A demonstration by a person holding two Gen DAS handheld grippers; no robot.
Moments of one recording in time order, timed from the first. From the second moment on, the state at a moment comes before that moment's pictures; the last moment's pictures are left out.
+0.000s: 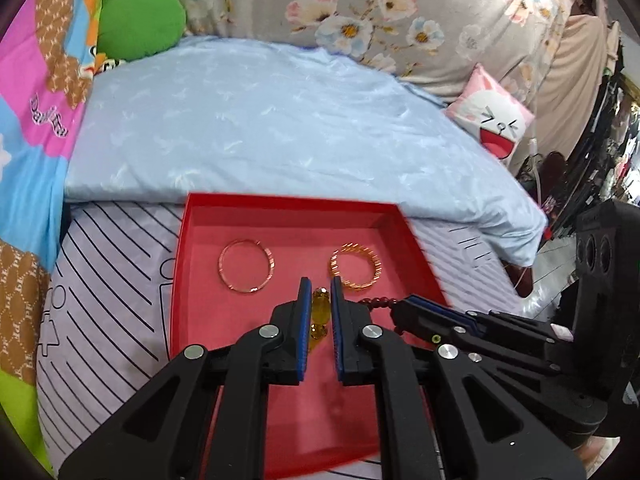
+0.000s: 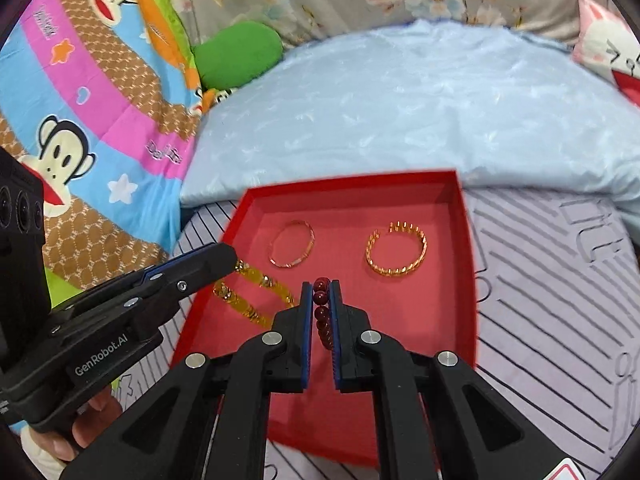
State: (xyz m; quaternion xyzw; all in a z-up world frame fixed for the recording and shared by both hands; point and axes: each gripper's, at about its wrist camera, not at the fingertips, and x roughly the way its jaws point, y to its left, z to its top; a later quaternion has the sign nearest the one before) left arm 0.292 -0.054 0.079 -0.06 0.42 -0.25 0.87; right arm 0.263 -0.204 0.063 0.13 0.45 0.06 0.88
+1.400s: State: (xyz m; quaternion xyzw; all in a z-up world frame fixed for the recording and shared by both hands) left arm 0.197 -0.010 0.066 0.04 0.40 -0.12 0.91; right arm 0.152 -0.206 0.076 0.06 0.43 -0.01 0.90
